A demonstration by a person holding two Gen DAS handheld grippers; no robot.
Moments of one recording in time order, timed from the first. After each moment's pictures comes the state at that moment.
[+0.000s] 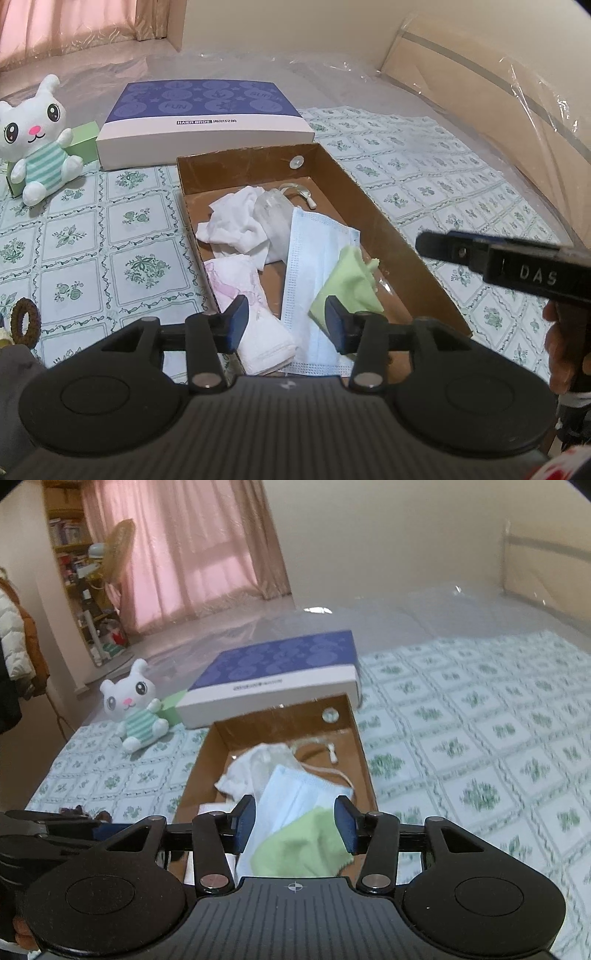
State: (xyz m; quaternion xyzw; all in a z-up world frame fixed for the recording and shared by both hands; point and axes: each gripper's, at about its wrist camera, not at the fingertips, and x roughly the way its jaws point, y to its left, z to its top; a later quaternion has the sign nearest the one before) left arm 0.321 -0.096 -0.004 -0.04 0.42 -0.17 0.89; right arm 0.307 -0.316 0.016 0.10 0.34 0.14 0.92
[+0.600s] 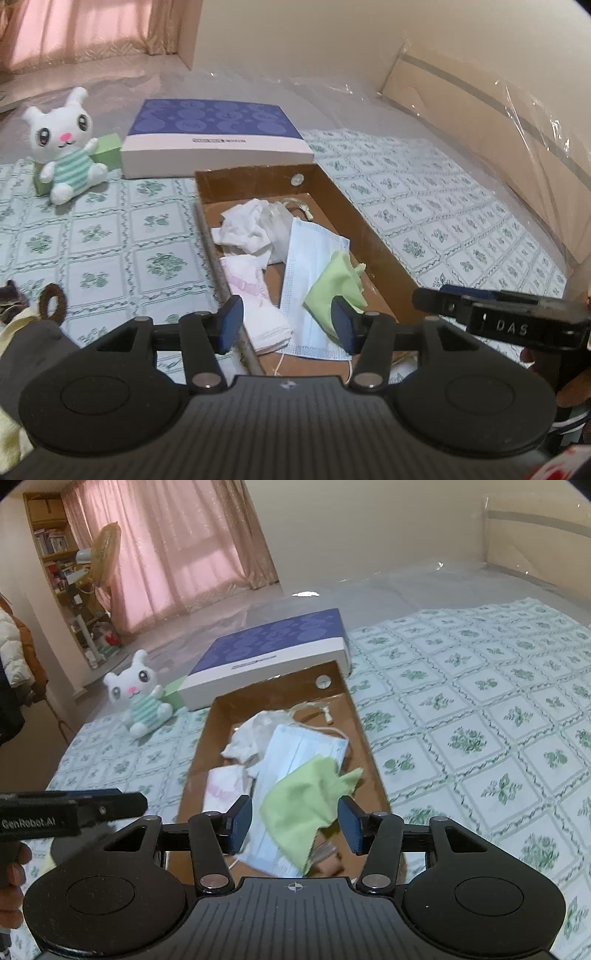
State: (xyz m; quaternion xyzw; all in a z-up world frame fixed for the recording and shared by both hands) left arm 0.270 -0.074 0.031 -0.06 0.39 -0.16 0.91; right arm 0.256 -0.318 0.014 0.13 0.36 0.13 0.91
